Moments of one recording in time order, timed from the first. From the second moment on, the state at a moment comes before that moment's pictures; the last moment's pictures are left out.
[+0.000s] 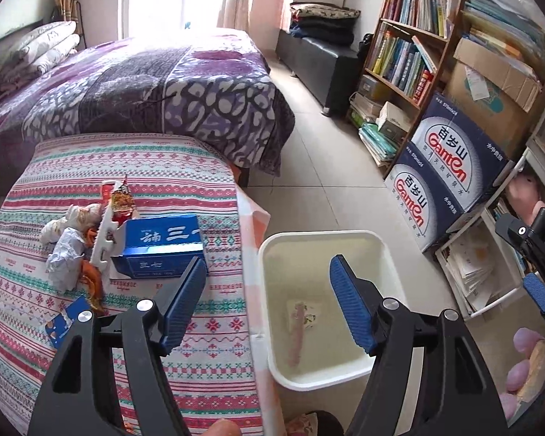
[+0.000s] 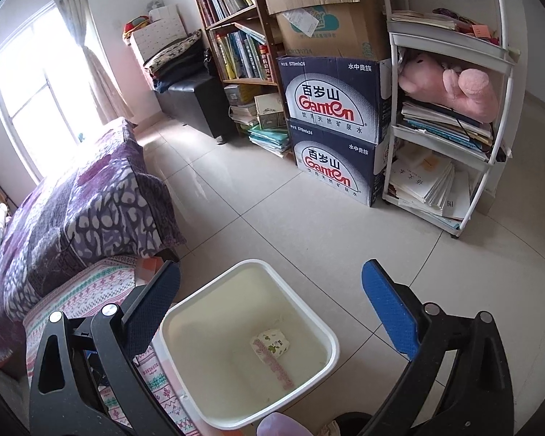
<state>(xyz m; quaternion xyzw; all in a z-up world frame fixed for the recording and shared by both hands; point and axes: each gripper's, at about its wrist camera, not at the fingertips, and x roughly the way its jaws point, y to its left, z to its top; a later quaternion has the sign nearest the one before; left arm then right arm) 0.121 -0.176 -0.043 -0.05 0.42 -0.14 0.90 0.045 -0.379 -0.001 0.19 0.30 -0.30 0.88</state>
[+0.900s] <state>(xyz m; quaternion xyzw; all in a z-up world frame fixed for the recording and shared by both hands) 0.145 -0.054 -0.152 0.11 0.57 -0.06 0.81 0.086 -0.283 -0.028 0.12 0.37 -0.23 0.89</state>
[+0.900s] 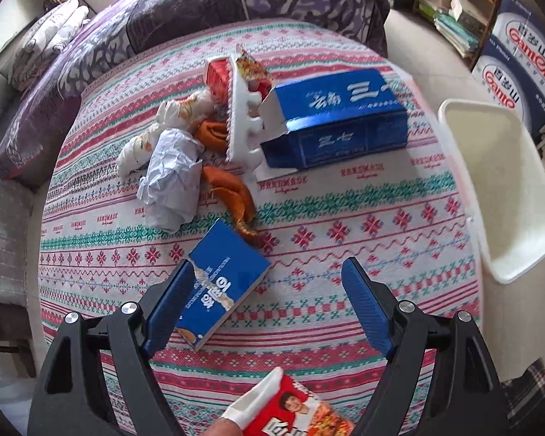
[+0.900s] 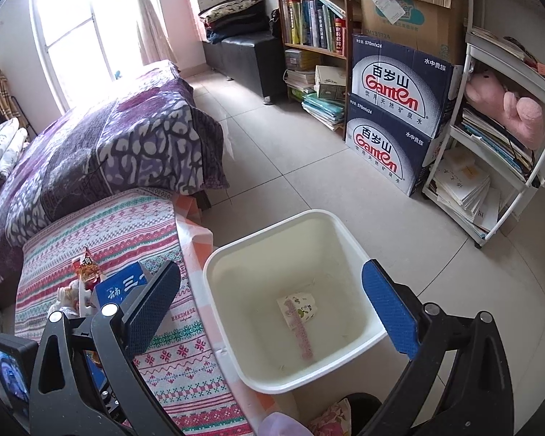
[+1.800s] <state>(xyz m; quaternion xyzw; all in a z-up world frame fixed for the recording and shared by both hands) 0.125 0.038 -0.178 0.13 0.60 -0.09 0.79 0.095 -0.162 -0.072 -0.04 0.47 0.03 0.88</state>
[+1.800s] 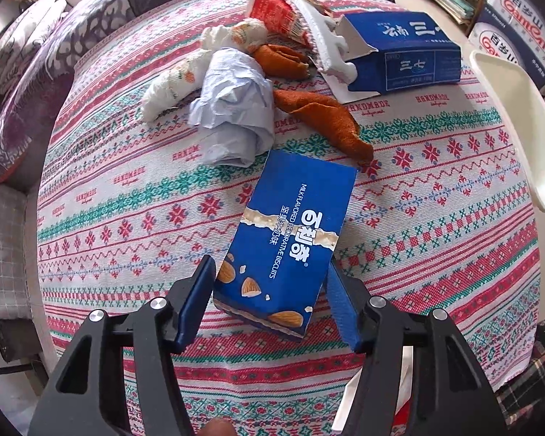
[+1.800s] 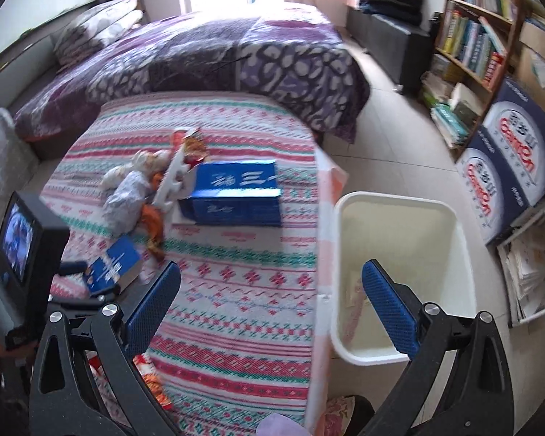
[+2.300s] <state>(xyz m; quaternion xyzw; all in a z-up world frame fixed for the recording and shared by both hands) 0.123 0.150 -0.104 -0.05 0.55 -0.02 0.84 0.042 -0.052 -0.135 -0.18 0.56 0.27 0.77</state>
